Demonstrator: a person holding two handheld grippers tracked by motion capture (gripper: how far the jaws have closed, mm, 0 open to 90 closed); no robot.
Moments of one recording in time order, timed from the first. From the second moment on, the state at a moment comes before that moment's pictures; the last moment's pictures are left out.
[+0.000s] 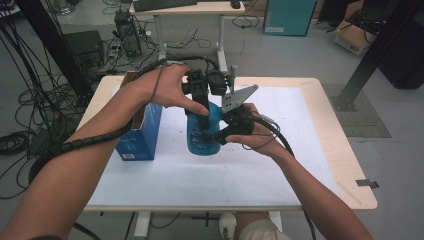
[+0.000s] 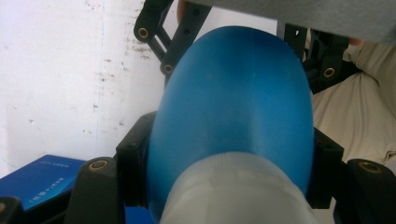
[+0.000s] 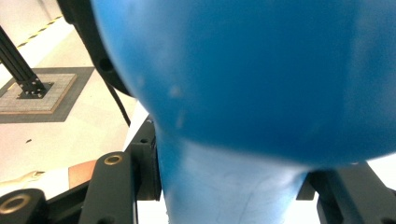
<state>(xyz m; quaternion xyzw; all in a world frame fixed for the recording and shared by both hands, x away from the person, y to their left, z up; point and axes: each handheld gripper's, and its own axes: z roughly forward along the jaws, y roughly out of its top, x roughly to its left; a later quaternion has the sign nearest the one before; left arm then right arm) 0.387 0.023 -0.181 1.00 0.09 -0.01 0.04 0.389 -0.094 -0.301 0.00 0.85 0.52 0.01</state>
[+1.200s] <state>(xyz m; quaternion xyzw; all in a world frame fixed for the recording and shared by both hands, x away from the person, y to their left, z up) 0.388 0.021 -0.188 1.00 0.09 -0.02 0.02 0.391 -0.092 -0.308 -0.01 0.85 0.52 0.00</state>
